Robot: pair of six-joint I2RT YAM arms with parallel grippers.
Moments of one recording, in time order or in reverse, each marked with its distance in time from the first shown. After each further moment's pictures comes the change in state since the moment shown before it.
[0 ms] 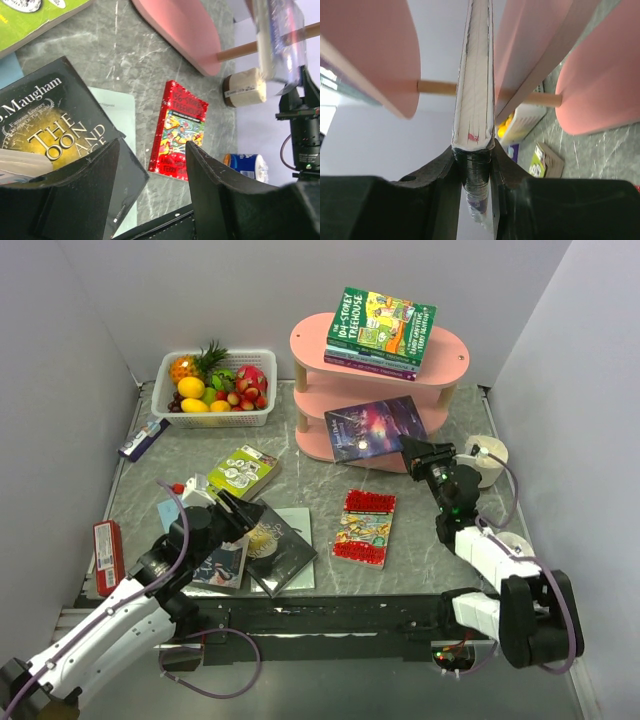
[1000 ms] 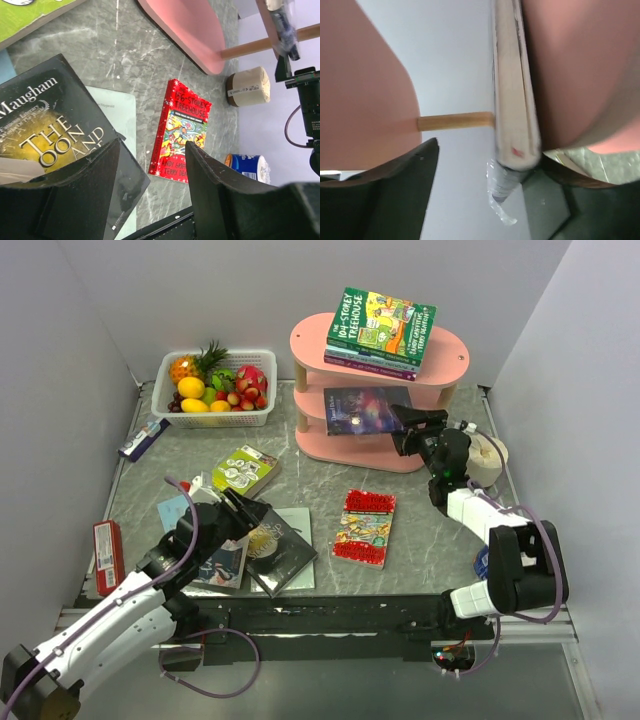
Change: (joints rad) left arm 0.000 0.082 -0.017 0.077 0.011 -0.013; right arm -0.007 0.306 0.289 -0.076 -0.008 0.140
